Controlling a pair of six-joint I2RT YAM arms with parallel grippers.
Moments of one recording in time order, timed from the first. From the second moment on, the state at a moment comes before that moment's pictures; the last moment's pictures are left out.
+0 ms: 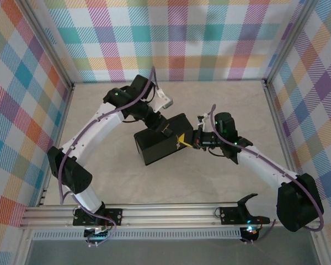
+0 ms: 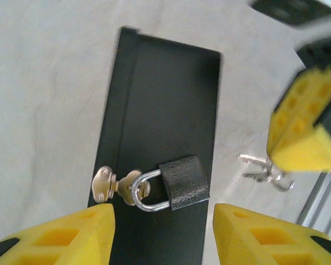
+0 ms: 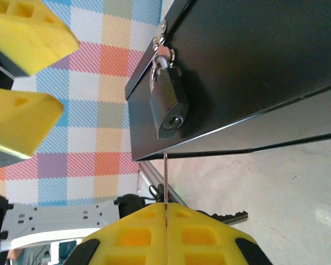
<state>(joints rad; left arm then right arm) -0.58 1.68 1.79 -1.12 0.34 0.34 0.46 1.23 0.75 -0.03 -0.84 0.93</state>
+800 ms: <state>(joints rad) -0.49 1.96 1.98 -1.38 0.69 1.39 0.37 1.33 0.85 -0.20 -1.11 0.73</state>
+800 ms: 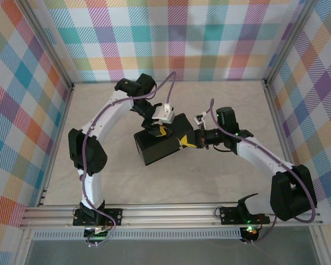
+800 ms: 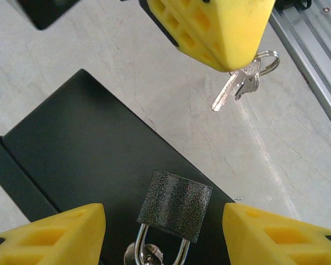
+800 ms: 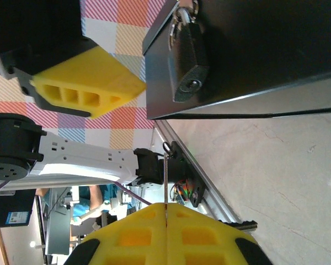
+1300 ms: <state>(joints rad) -0.49 1.98 1.97 -1.39 0.69 1.46 0.37 1.39 0.90 -0.23 -1.13 0.69</state>
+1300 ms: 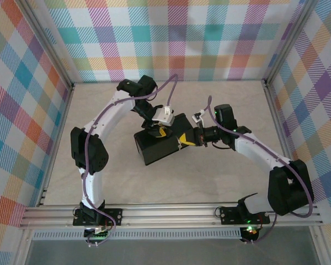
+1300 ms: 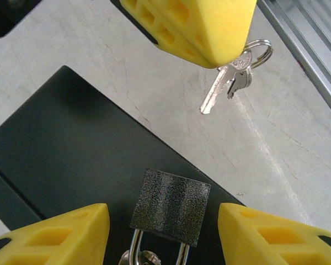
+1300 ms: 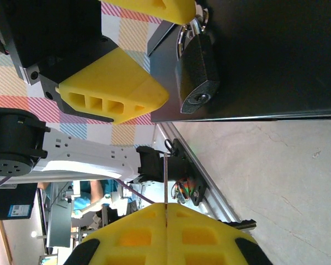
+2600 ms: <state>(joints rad) -0.50 1.97 1.88 -1.33 0.76 1.53 0.37 1.54 1.01 -0.32 -1.17 0.61</state>
